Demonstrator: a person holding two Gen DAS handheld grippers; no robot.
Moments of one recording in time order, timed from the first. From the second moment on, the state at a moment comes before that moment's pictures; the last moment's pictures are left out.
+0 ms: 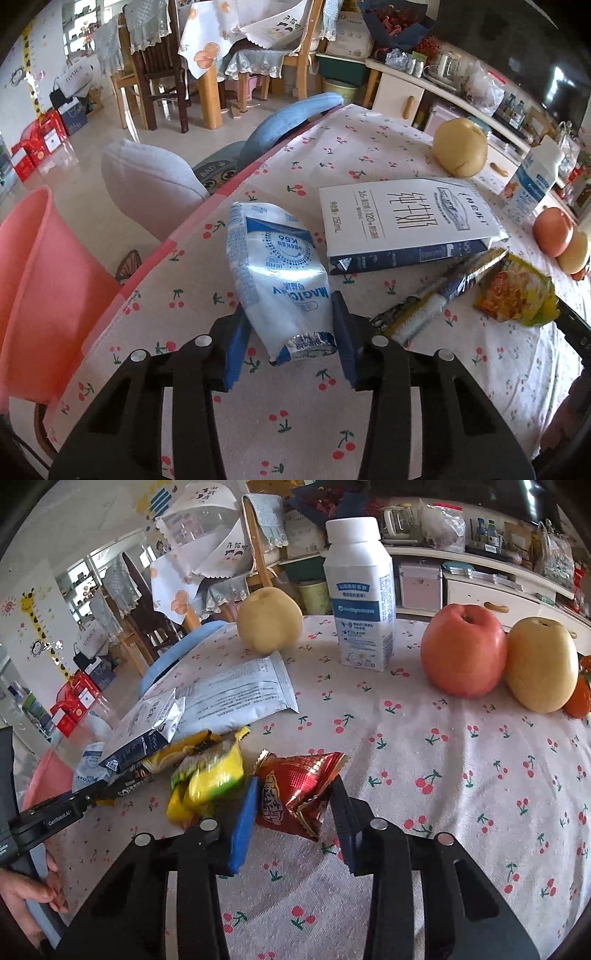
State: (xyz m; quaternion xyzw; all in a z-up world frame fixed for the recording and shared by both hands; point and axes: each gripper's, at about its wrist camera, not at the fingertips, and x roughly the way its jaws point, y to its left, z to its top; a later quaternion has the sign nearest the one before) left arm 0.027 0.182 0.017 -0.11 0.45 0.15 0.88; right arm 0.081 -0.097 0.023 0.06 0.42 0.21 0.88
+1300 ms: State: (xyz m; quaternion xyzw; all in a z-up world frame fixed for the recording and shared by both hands) left arm -0.053 0.171 0.068 -0.12 0.35 0.05 0.93; right arm -0.048 -0.086 0.099 0.05 0.34 0.20 0.92
